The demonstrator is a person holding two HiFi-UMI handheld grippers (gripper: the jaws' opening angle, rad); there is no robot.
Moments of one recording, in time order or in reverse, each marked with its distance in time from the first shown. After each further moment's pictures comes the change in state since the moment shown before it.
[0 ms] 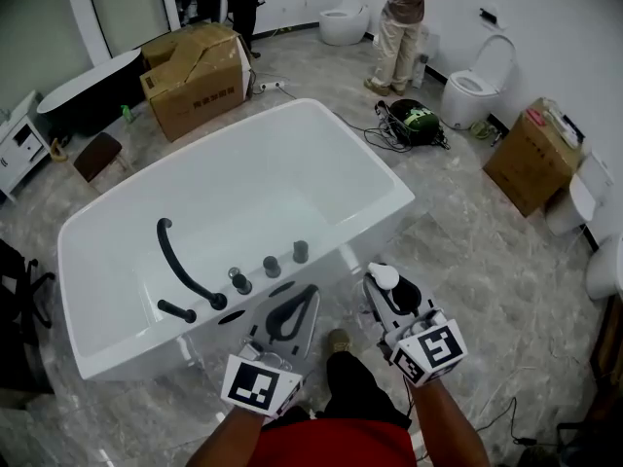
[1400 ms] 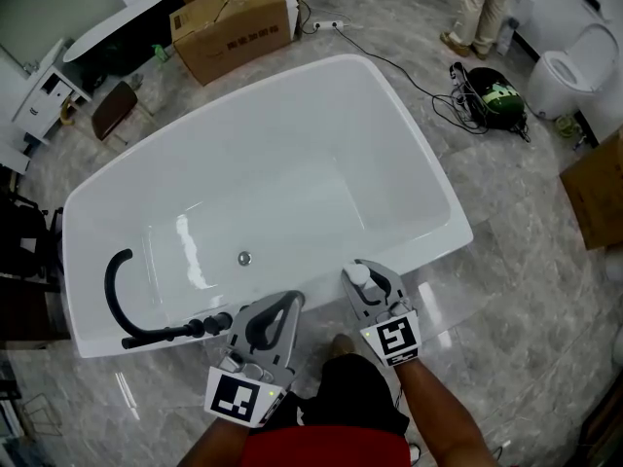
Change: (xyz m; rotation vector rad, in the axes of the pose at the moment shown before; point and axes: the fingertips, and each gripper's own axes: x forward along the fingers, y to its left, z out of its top) left arm 0.218 0.167 -0.137 0.012 0.203 0.306; right arm 0.270 -0.162 -0.222 -0.066 0.203 0.299
